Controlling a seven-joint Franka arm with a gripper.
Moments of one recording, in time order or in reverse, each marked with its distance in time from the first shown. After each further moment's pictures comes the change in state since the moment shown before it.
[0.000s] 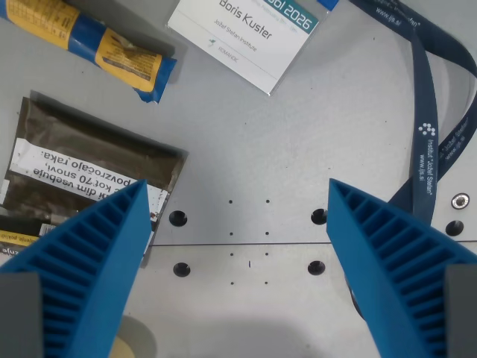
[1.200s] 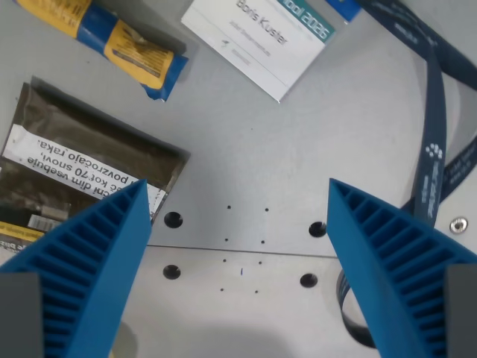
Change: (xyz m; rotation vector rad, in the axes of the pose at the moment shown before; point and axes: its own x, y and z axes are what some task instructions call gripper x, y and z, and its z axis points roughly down) arm 0.005 -0.011 0.016 -0.003 -0.013 -0.117
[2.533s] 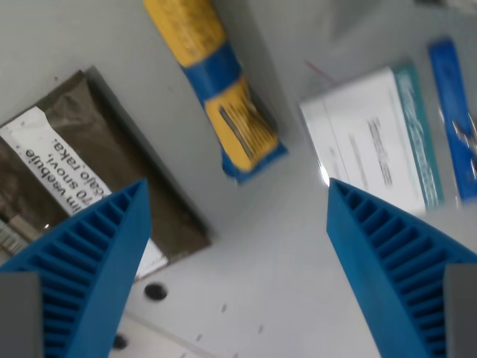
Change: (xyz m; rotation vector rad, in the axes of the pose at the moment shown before) arm 0.033 -0.070 0.095 0.003 -0.005 -0.521
